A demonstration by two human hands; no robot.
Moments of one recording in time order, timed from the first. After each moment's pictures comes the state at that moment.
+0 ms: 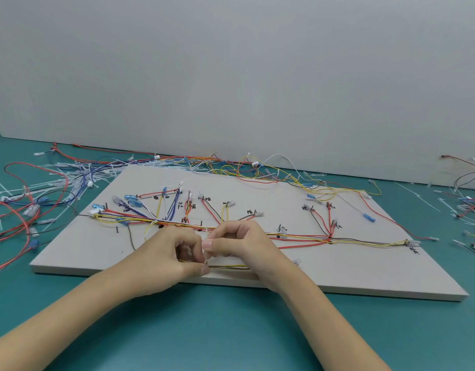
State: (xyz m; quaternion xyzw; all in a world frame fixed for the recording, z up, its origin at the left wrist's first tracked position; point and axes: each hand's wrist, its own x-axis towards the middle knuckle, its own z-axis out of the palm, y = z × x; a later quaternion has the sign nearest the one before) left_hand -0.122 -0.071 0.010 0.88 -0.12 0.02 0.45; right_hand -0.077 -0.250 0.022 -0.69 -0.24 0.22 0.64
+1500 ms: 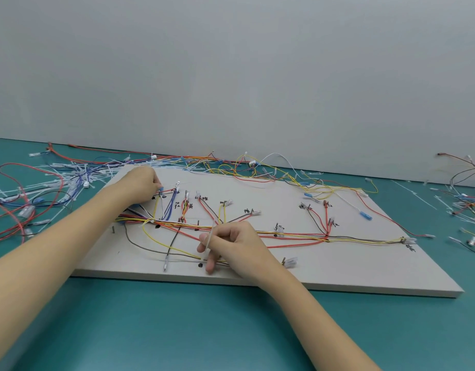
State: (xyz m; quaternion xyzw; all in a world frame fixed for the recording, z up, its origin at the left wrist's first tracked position) left_hand 0.031 0.020 0.020 0.97 0.11 0.06 0.19; right_hand -0.080 -0.243 0.015 -0.76 -0.23 0.17 0.59
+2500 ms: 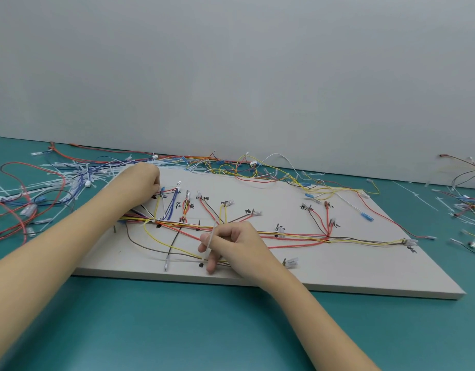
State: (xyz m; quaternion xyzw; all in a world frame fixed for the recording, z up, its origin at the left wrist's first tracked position) left_hand 0.018 0.020 0.026 0.99 0.06 0.10 0.03; right_hand -0.081 -0.242 0.015 -0.76 -0.24 0.16 0.58
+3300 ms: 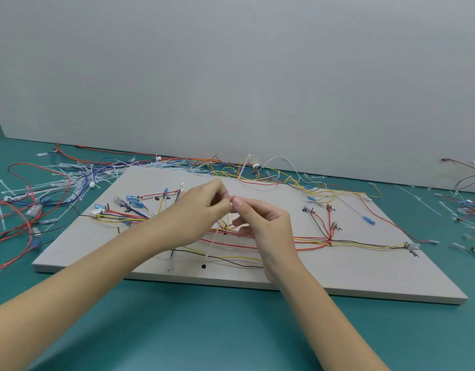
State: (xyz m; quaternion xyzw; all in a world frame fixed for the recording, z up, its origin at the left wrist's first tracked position) left_hand -0.078 -0.102 0.059 0.91 -0.11 0.10 0.40; right_hand -0.073 -0.251 0.034 -0.64 -0.12 0.00 0.76
